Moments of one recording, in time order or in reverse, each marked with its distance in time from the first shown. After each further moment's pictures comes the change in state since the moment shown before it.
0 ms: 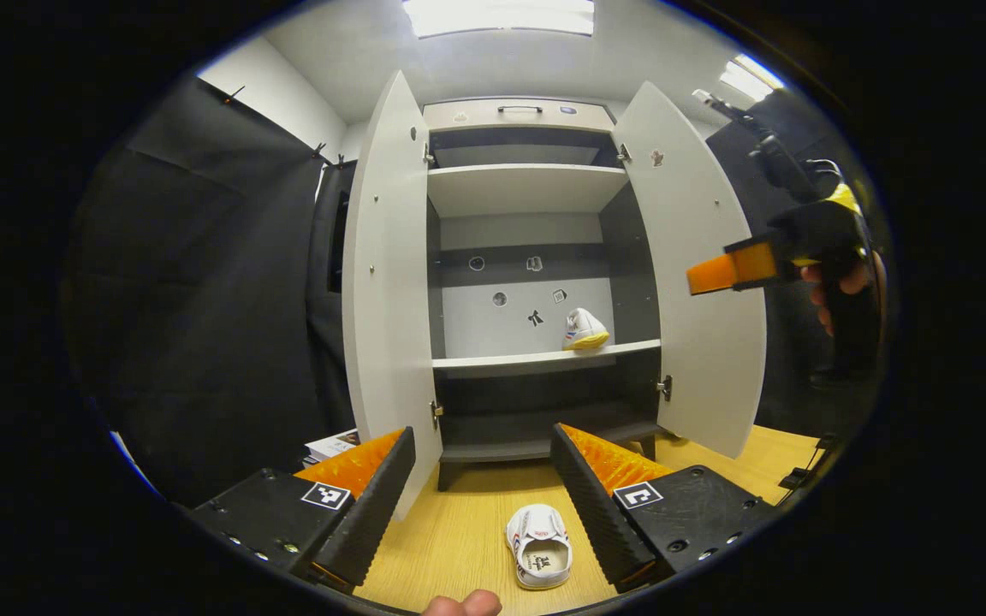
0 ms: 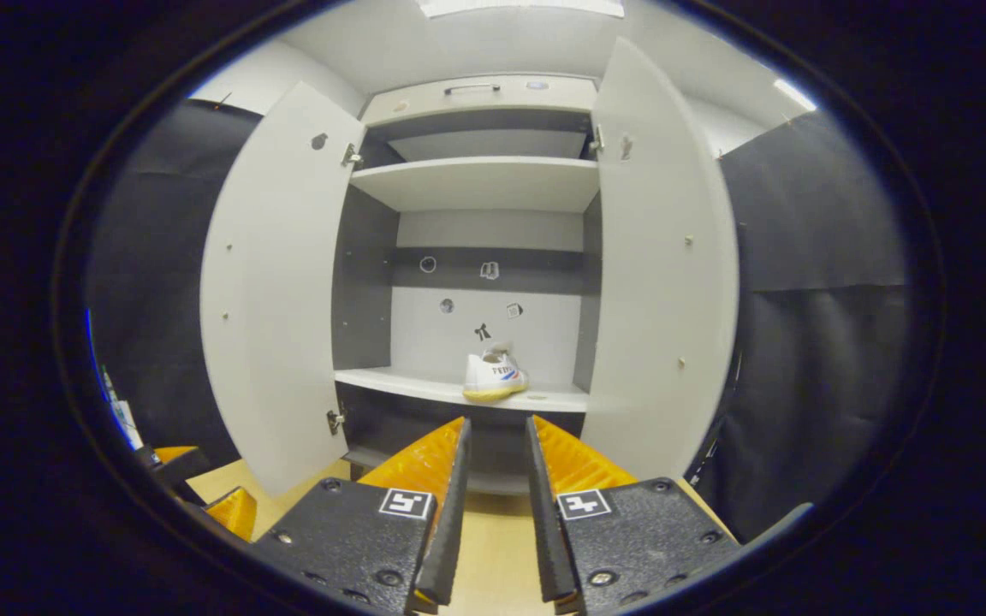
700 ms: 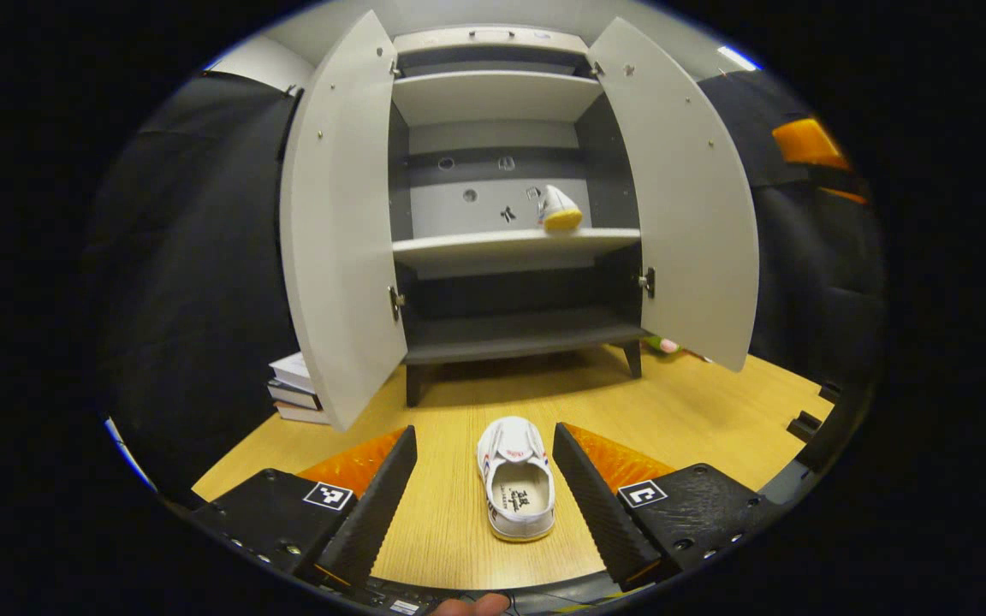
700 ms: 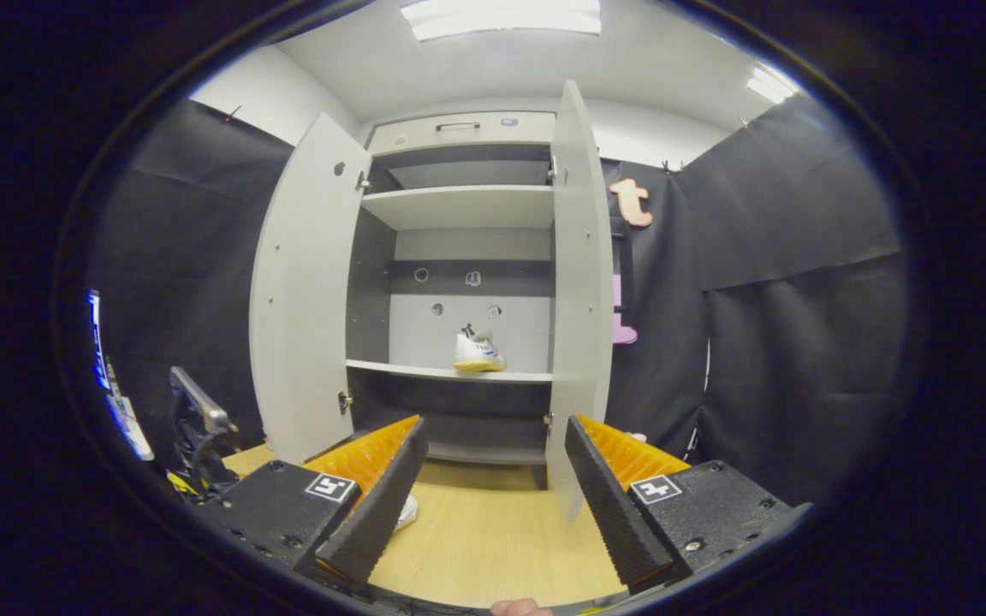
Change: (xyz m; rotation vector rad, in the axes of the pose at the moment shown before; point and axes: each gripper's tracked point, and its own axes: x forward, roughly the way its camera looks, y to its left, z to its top) left arm -0.002 -0.040 -0.142 0.004 0.339 -0.077; right arm -0.102 -0.014 -0.034 0.013 -0.049 -0.030
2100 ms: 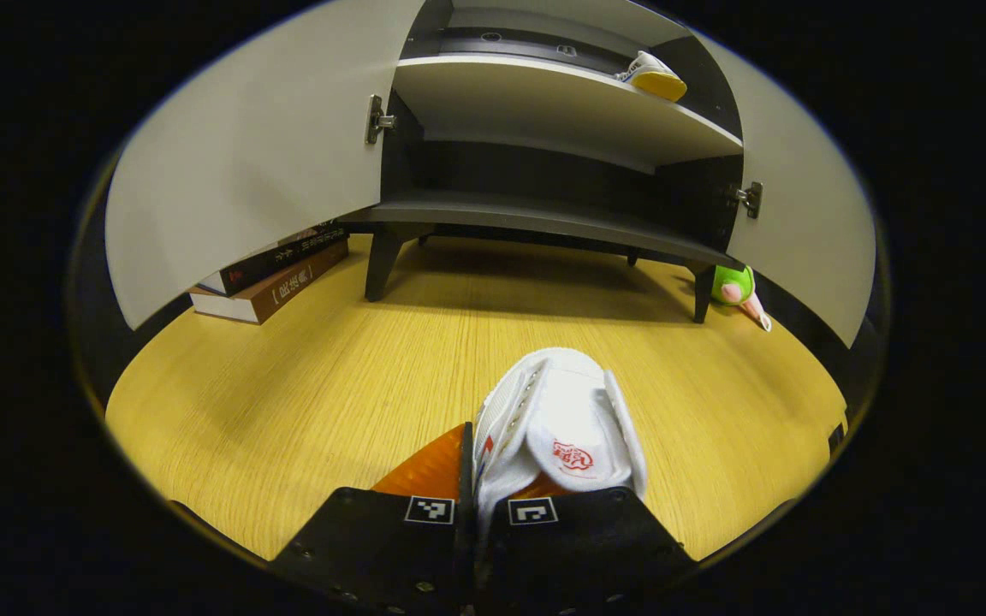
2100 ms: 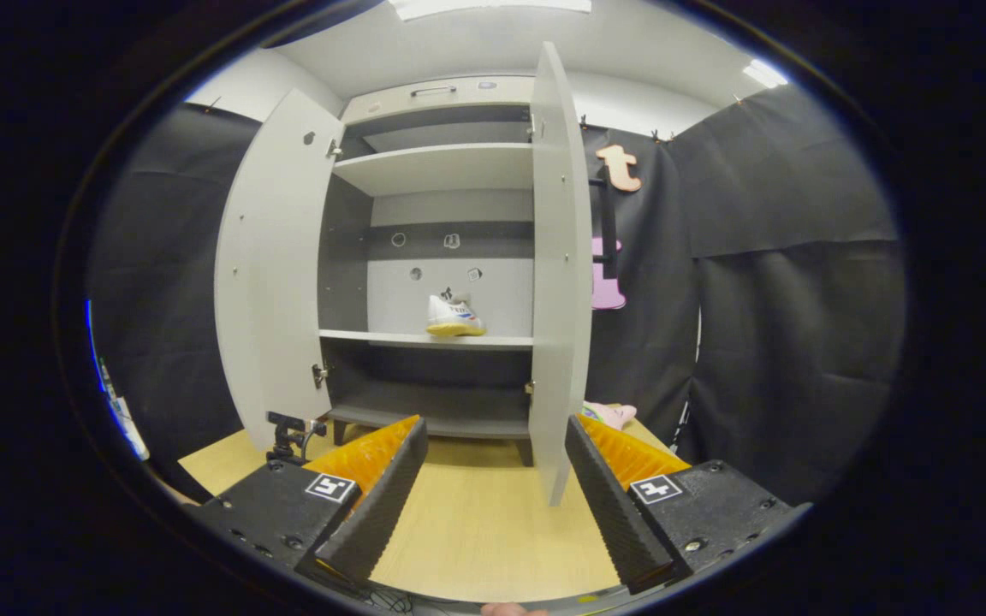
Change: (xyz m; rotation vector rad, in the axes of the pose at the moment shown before) left arm 0.156 0.014 -0.102 -0.179 0.257 -0.031; right arm 0.031 -0.031 -0.036 0.011 0.129 -0.037
